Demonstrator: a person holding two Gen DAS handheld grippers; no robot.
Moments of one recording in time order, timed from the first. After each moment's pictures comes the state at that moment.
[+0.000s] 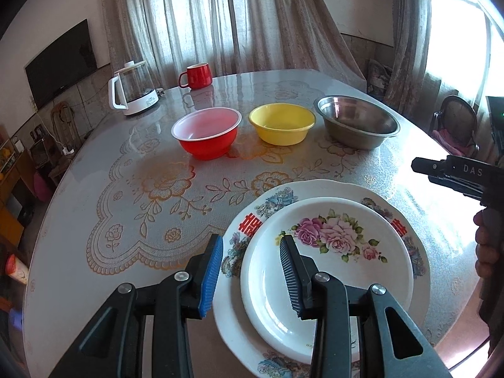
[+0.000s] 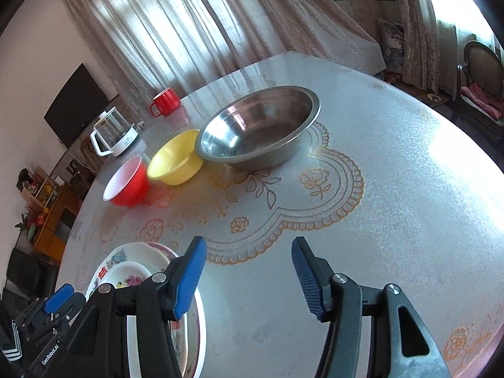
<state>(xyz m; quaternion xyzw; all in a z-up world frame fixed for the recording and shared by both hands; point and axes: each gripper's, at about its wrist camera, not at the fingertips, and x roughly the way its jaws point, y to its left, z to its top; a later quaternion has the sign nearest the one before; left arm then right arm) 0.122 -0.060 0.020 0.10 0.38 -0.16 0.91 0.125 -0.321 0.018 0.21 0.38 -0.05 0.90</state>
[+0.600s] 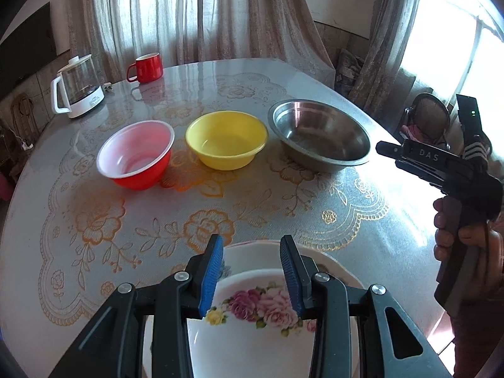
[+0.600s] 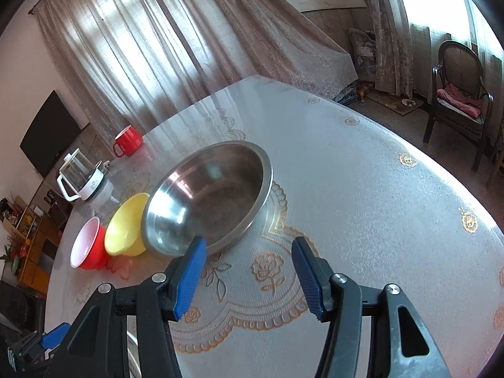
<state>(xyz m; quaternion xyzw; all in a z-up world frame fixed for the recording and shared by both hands) 0.188 -0.128 0.036 0.08 0.43 -0.24 0.87 0.189 -0.388 0.033 0.22 0.36 -0.11 0.90</state>
